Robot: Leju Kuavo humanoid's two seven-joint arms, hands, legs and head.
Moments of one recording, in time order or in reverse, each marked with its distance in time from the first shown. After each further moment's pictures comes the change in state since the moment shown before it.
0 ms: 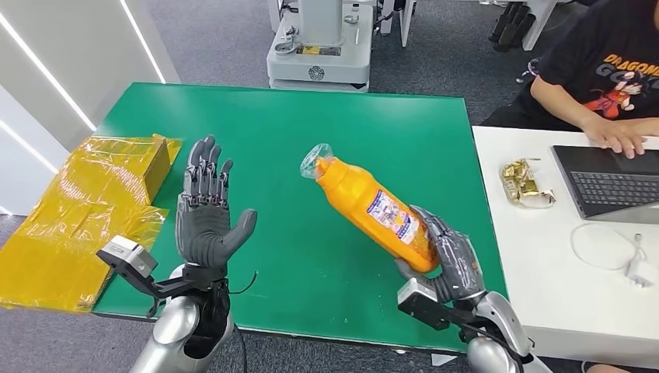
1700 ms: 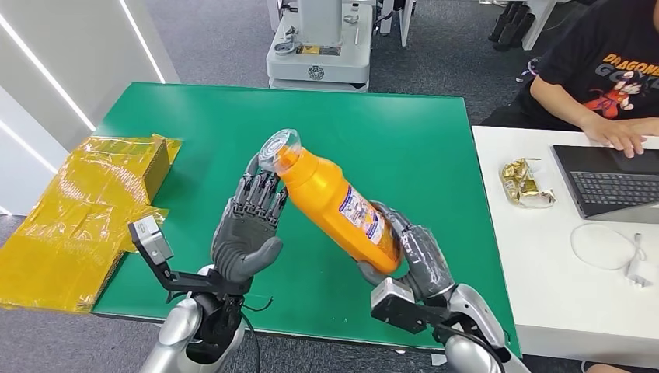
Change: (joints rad) left arm 0.013 -0.053 -0.012 -0.007 0.182 -0.415 0.225; right arm -0.007 0.133 -0.012 -0.104 0.024 0.305 0.036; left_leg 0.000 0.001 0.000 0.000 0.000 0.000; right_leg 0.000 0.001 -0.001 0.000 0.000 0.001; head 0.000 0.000
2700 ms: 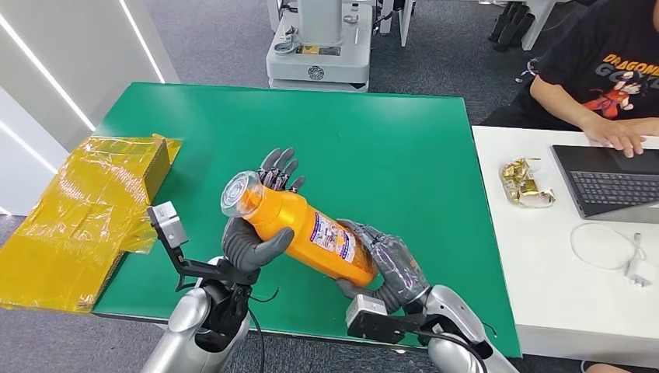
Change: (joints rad) left arm -0.051 -0.011 0.001 0.082 0.021 0.000 -0.004; right arm -0.038 0.033 0.064 0.080 0.034 0.071 -0.047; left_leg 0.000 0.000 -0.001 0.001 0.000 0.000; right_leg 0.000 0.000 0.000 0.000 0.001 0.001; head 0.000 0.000
